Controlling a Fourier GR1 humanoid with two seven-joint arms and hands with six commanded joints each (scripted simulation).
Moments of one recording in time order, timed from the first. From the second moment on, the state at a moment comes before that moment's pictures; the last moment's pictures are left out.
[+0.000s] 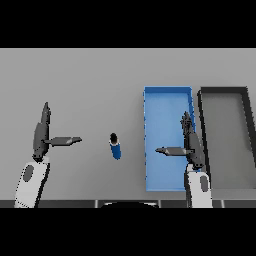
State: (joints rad) left arm -0.11 0.43 -0.16 -1.48 0.24 0.26 0.01; right arm 0.00 0.00 0.00 -1.57 0.00 0.00 0.00
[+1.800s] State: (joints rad) left arm -0.10 0.45 -0.54 -1.58 0.12 -0.20 -0.01; right arm 0.12 -0.15 0.07 -1.72 0.10 0.10 -0.10
